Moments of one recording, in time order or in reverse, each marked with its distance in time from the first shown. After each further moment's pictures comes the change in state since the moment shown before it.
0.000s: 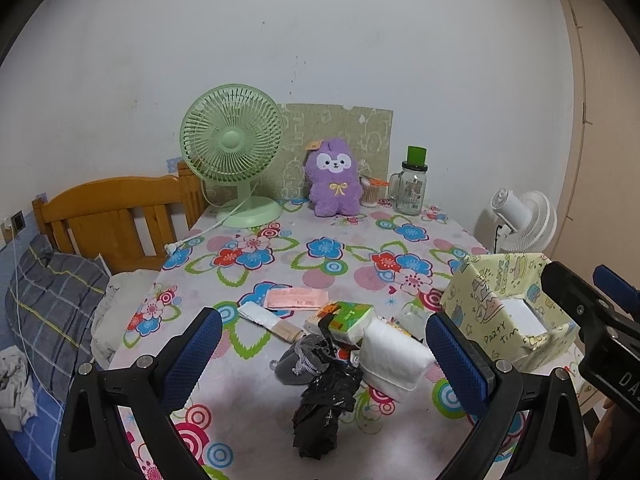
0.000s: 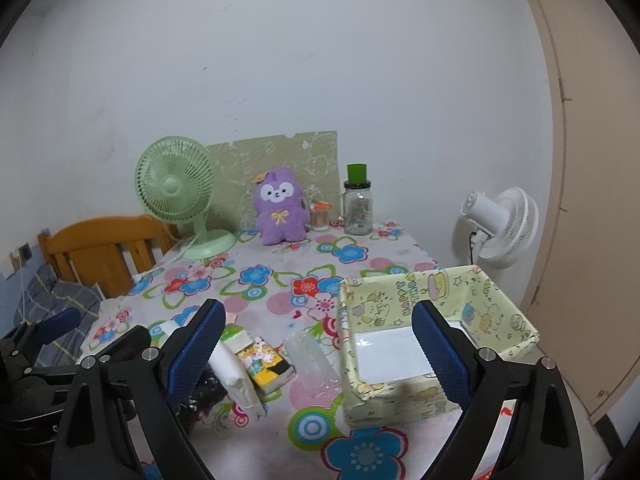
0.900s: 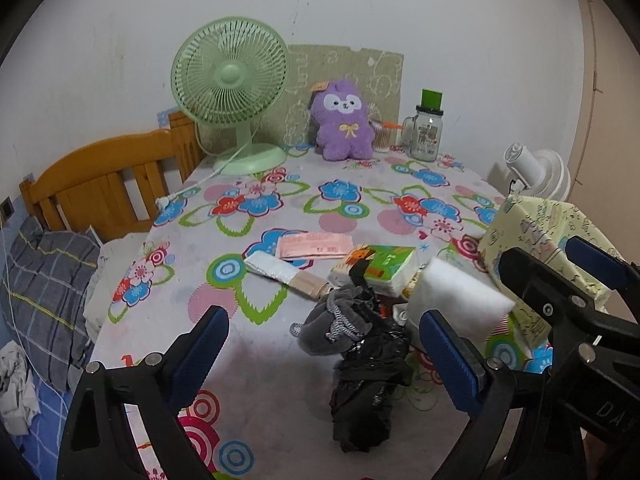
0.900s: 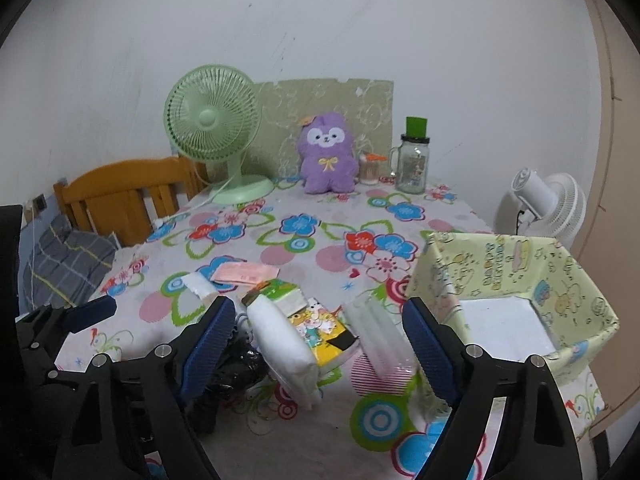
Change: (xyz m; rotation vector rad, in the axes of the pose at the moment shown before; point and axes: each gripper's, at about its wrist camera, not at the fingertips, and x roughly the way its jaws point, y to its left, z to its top) left arm 0.055 0.025 -0.029 0.031 0.162 -0.008; right arm 0.066 0.061 -0.030 -0.095 0.160 0.089
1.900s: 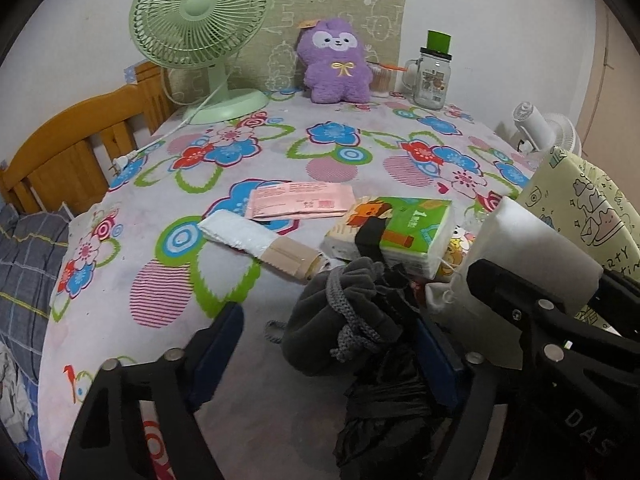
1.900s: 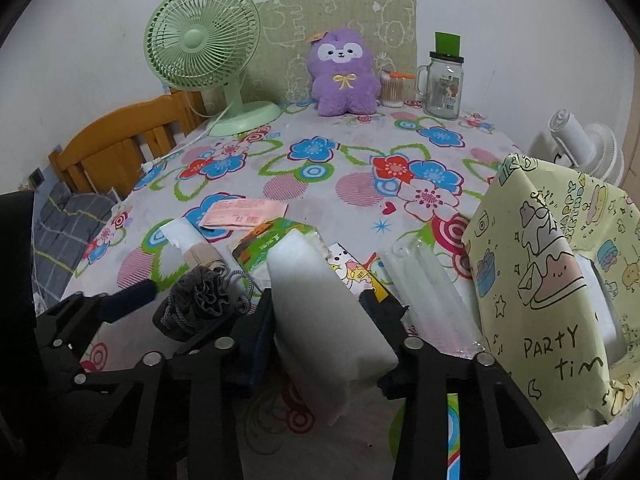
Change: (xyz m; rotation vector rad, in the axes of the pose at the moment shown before) left arm 0.083 0.002 -0.006 0.016 0.174 -0.039; right arm 0.086 0.005 -0.014 0.032 0.255 0.068
